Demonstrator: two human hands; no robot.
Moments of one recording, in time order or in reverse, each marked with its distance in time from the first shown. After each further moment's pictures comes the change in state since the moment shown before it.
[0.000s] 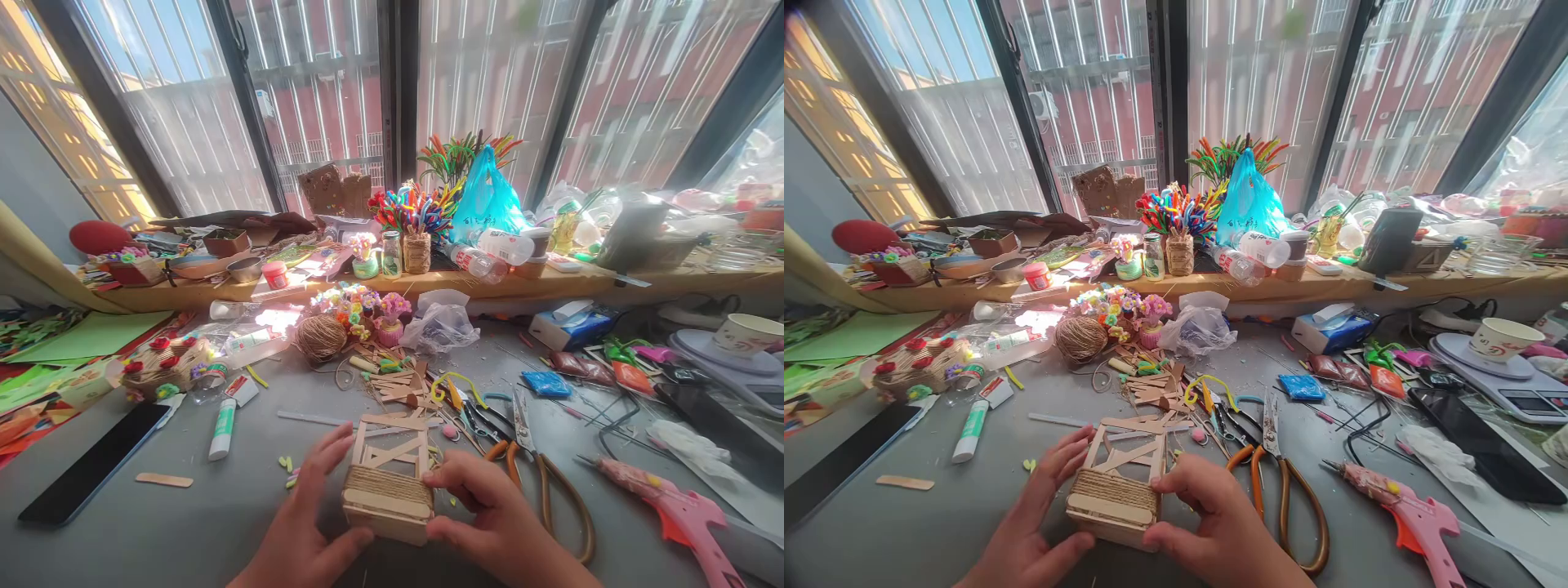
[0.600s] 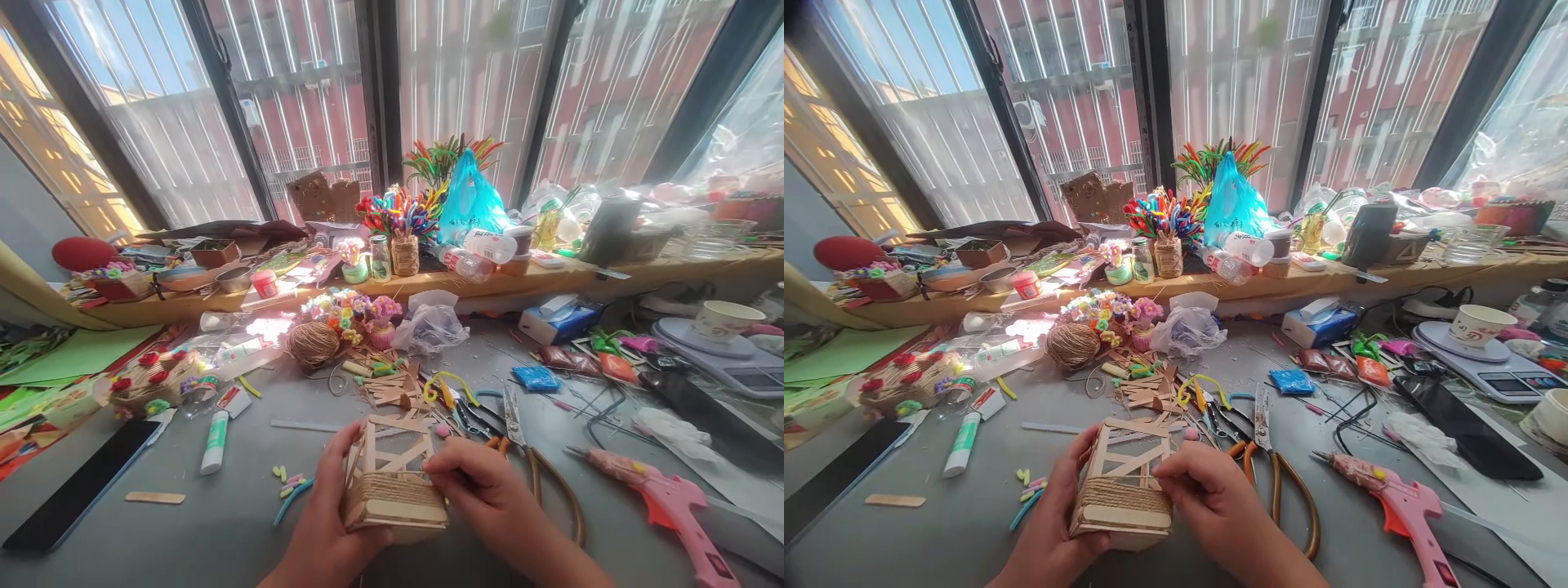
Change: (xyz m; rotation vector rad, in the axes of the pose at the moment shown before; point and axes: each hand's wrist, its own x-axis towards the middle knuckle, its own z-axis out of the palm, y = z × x) left_hand 0.015 -0.001 0.029 -0.139 -0.062 -0.049; right_hand 0.015 -0.016 -0.013 -0.056 0.061 -0.068
